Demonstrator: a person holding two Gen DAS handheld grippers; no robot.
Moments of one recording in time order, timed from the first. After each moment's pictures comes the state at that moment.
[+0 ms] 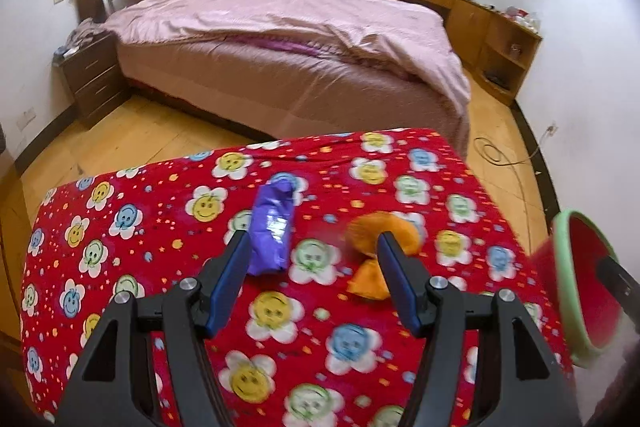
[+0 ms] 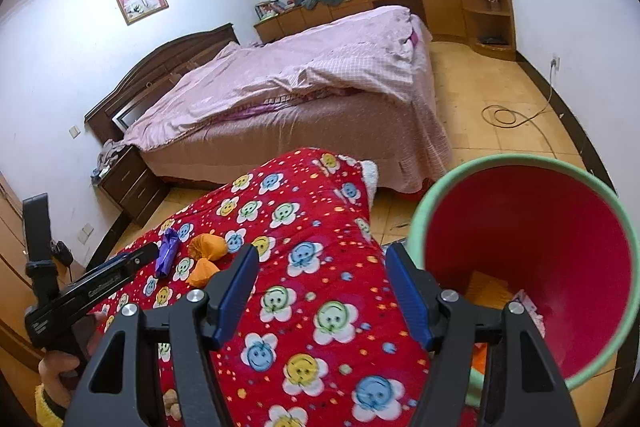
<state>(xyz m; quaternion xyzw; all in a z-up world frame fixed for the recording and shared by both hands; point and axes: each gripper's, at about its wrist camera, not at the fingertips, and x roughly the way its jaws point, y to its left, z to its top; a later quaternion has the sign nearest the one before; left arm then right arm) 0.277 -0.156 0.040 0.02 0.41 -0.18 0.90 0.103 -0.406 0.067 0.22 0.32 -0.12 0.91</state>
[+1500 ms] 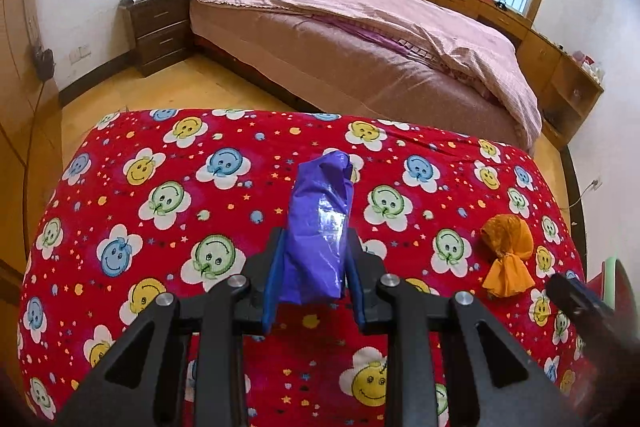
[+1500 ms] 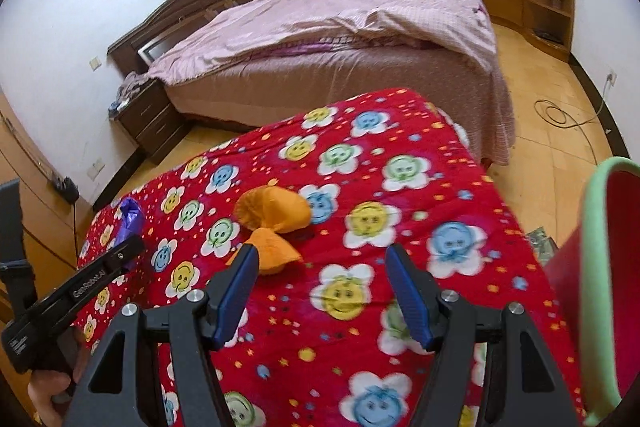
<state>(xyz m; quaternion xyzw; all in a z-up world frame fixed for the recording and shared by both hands) 0.291 -0.072 0.006 -0.05 0.43 -0.07 0.90 0.206 -0.319 0.015 0.16 0.40 -0.04 0.90</state>
